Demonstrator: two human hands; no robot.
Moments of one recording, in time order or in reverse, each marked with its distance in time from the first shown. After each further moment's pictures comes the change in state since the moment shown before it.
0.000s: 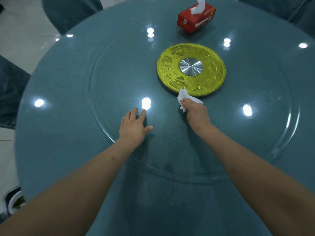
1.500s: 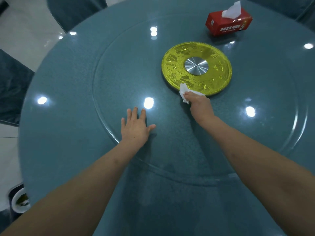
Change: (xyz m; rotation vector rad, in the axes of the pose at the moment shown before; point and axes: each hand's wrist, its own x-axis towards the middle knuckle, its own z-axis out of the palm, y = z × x) left_hand -0.001 -0.005 0.005 -0.063 -0.007 -0.099; right_hand 0.030 -0.011 -0.007 -0.096 -0.041 -0.013
